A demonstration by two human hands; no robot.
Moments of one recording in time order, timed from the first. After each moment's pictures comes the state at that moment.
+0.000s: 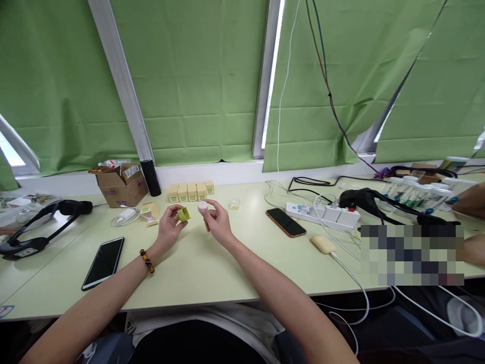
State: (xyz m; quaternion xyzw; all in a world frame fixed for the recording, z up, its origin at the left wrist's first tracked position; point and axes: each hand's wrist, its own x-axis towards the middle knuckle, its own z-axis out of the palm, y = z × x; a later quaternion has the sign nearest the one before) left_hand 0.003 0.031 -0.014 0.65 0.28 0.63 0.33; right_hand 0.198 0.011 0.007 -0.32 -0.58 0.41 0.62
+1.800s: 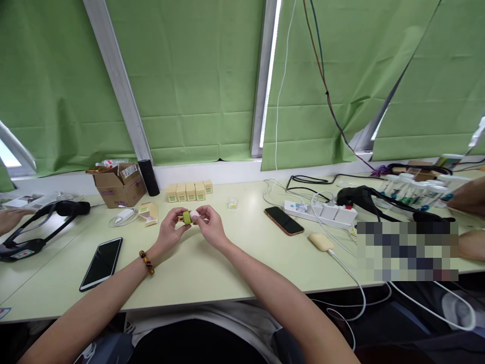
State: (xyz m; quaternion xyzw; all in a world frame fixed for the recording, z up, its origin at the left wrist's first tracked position) left_hand 0.005 0.026 -0.017 0.73 0.30 0.58 0.22; right_hand 0.181 0.013 -0.008 -0.31 -0.58 0.42 0.63
